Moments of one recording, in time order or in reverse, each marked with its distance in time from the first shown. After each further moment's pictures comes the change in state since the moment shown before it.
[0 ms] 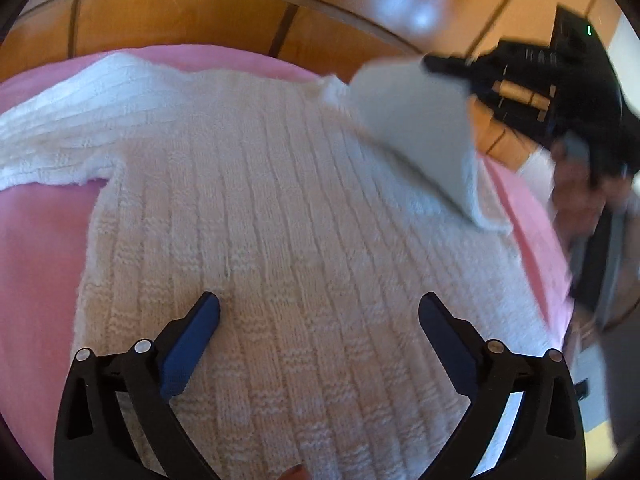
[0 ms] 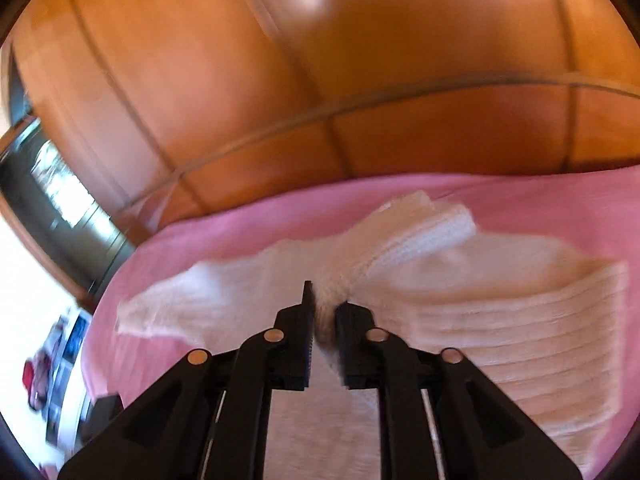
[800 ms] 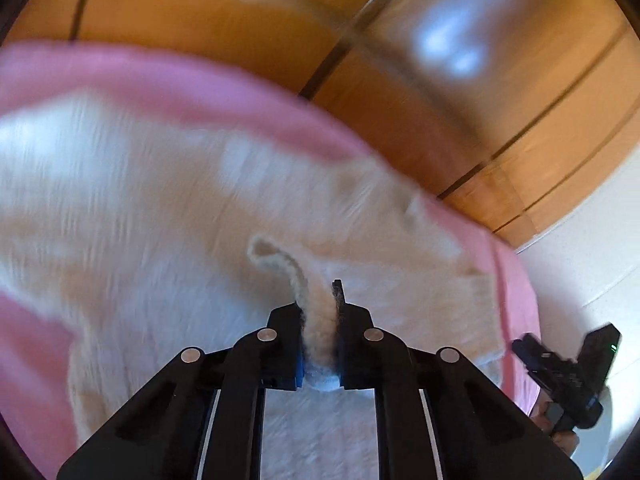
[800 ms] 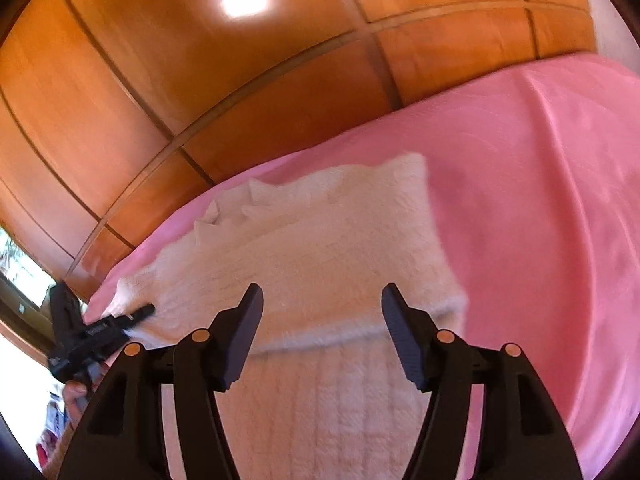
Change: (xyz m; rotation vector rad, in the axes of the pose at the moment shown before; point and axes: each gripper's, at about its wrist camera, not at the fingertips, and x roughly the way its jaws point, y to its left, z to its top) left arm 0.035 0.019 0.110 -0.166 -0.088 -0.054; right arm -0.099 -0.127 -0.049 0.253 -0.110 -0.243
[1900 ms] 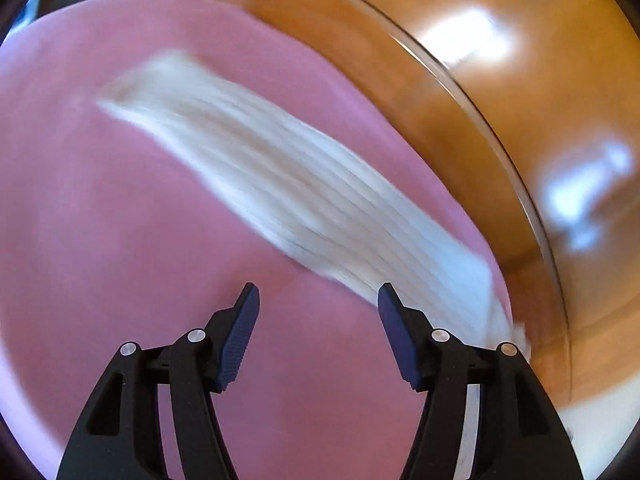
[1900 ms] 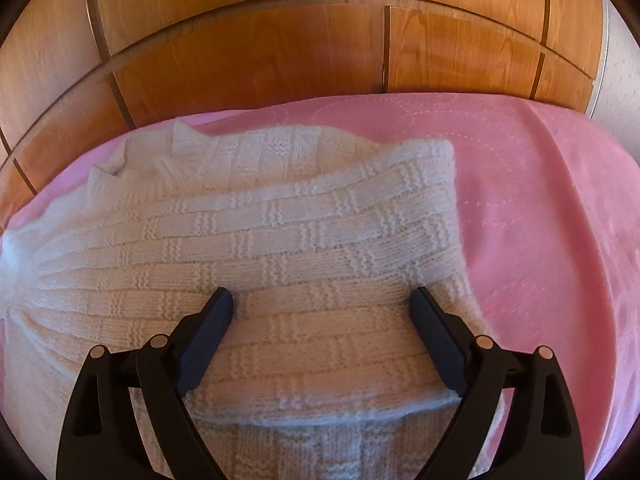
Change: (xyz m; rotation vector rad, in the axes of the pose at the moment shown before) left arm -0.195 0.236 -0.050 -0.587 -0.311 0.391; right arm 0.085 0.005 -0.022 -0.176 0.039 -0.370
